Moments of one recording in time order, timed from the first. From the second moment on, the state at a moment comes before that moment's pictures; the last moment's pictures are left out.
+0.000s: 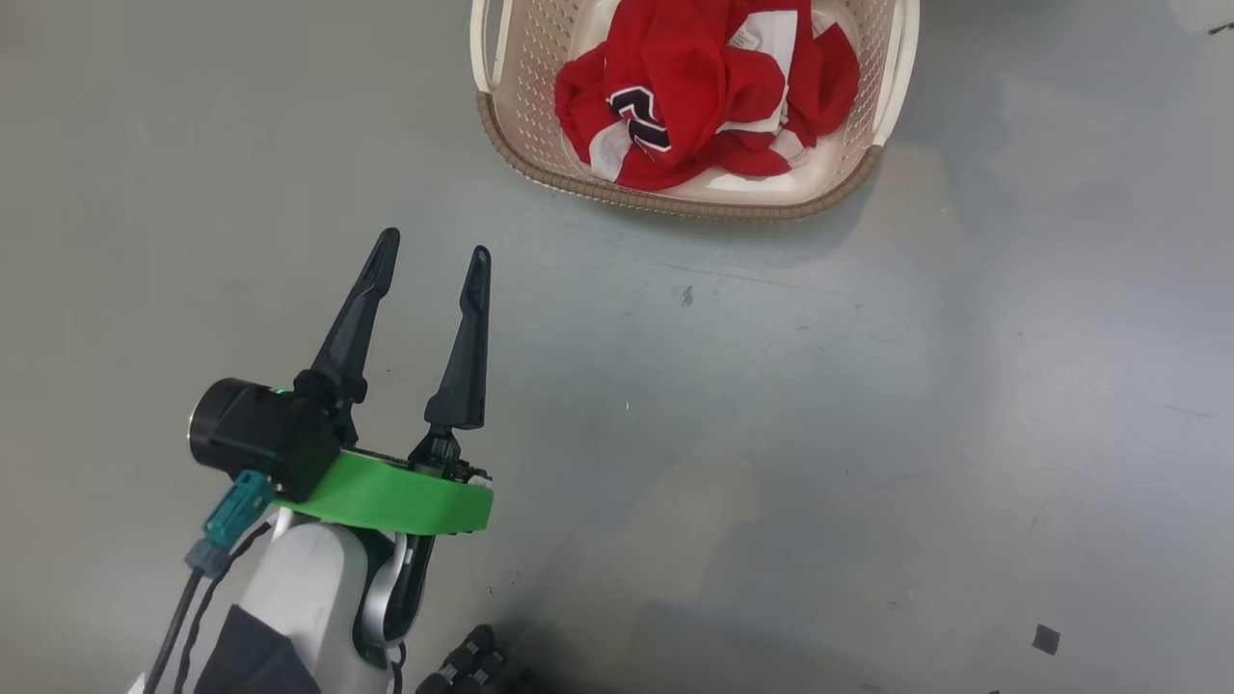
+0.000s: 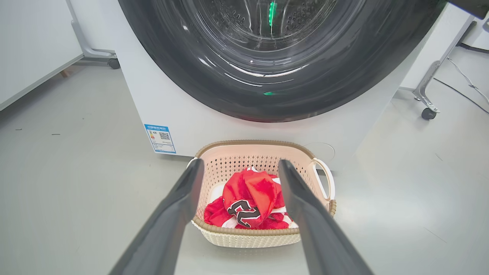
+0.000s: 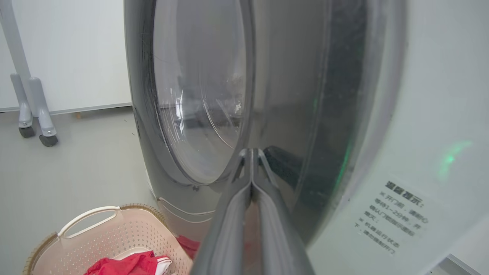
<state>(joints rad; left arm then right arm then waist) -0.30 0.03 -0.33 0.03 -0.39 0.00 -0.26 -1.06 -0.54 0.50 0.23 0.36 0.13 -0.08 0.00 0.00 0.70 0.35</state>
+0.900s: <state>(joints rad) -0.35 0.03 -0.34 0.03 -0.40 0.03 -0.26 -1.21 -0.49 0.48 0.37 0.34 0.14 -0.11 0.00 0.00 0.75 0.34</state>
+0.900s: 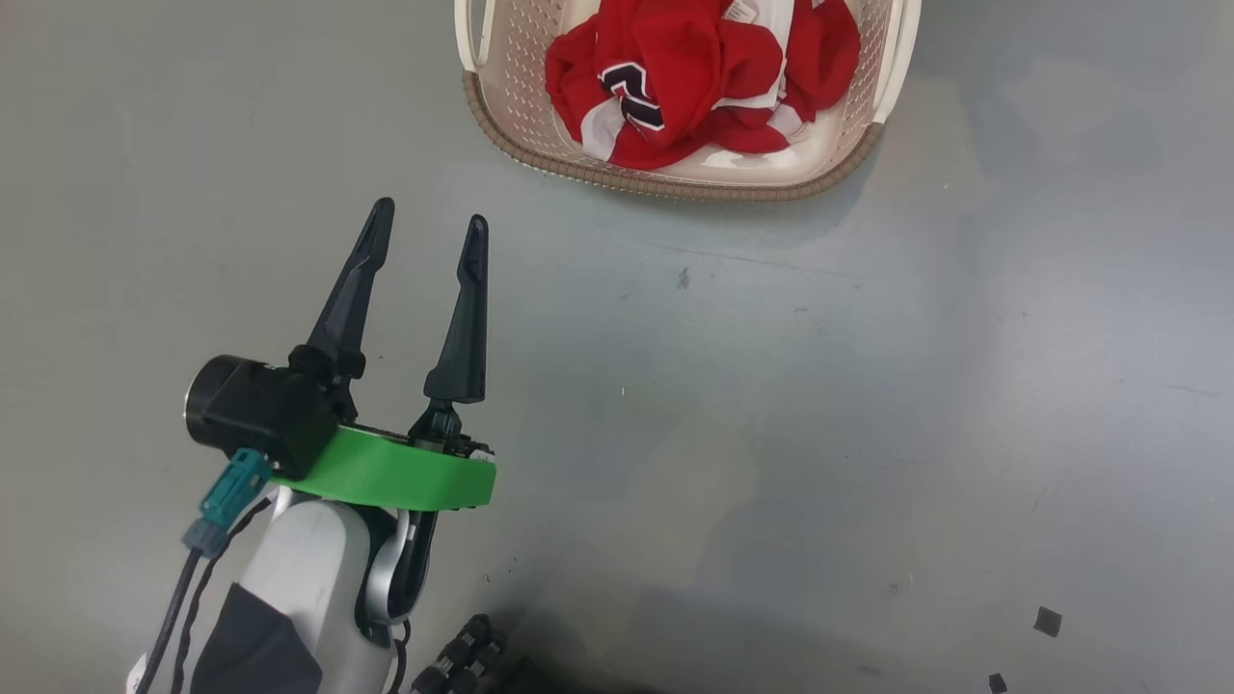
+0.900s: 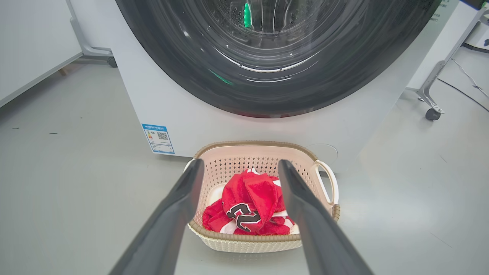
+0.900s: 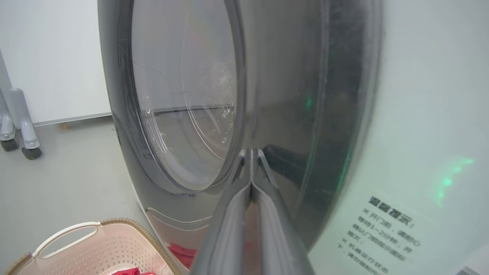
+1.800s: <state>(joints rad) -0.34 0.03 -0.23 0.13 -0.31 0.01 -0.26 -0.87 -0.37 0.50 0.51 0.39 0.09 -0.25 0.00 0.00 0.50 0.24</state>
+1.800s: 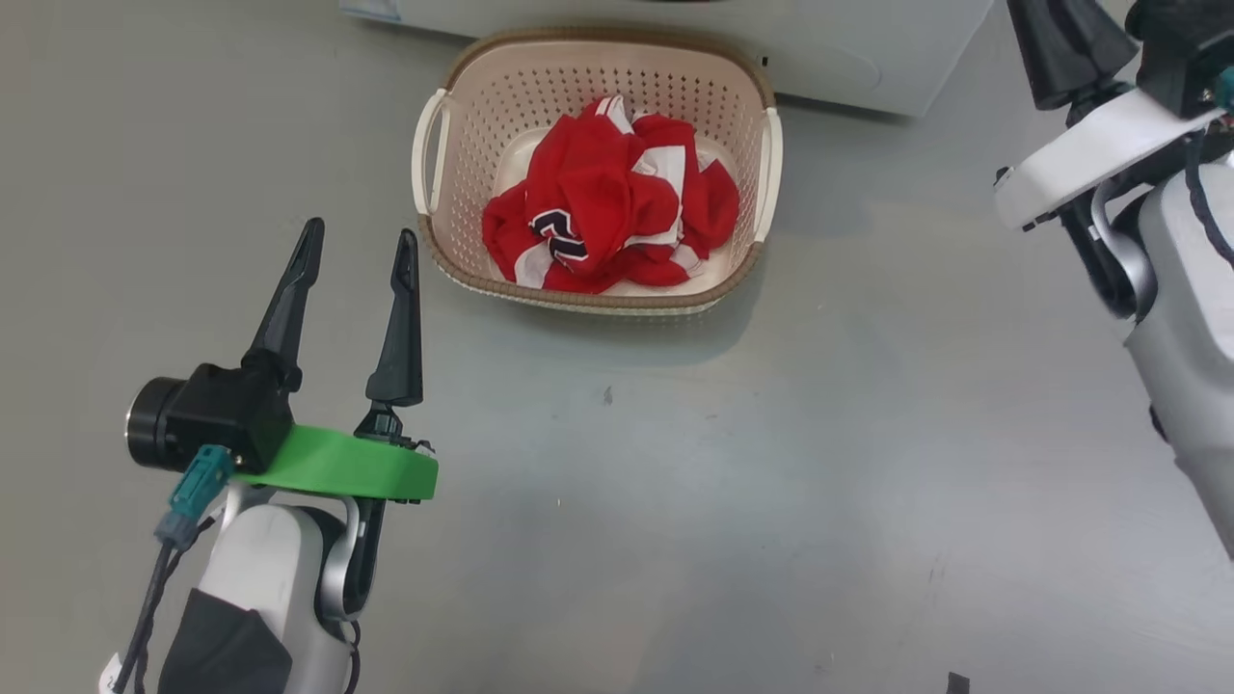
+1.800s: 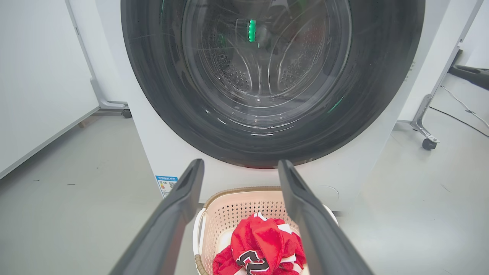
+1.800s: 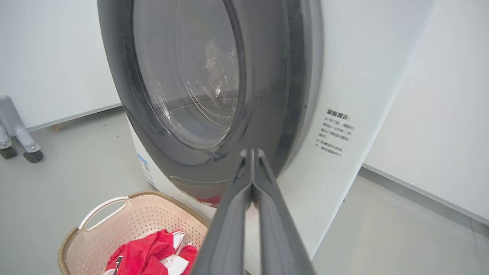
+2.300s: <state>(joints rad) -0.22 0.04 -0.16 0.18 -0.28 -0.01 -0.26 -0.64 -0.27 0.39 0.42 0.45 0.02 -0.25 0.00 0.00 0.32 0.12</state>
